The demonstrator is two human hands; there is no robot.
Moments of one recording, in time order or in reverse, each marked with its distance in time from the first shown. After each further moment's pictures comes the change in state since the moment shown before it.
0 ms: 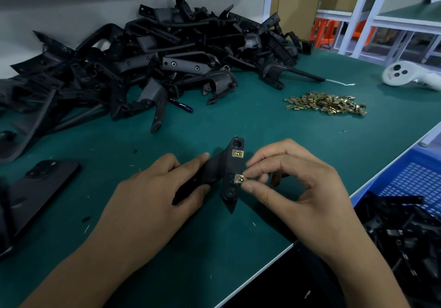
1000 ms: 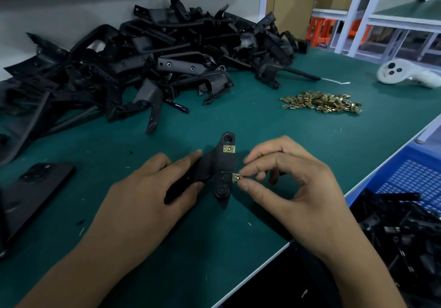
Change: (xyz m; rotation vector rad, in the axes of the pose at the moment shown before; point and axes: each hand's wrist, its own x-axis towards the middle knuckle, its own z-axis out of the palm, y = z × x) left_hand 0.000 -0.005 0.003 -0.071 0.049 0.016; right_hand 0.000 0.000 -0.001 -0.016 0.009 0.041
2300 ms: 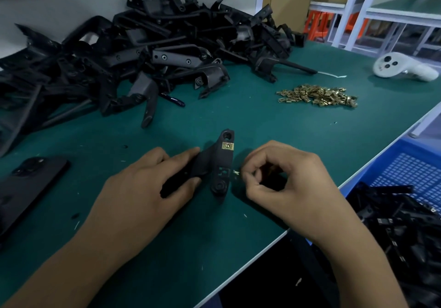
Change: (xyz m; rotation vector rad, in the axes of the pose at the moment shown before) left_hand 0.000 -0.001 0.001 -0.029 -0.004 0.014; right_hand 0.001 0.005 -0.005 -0.120 -0.081 0.101
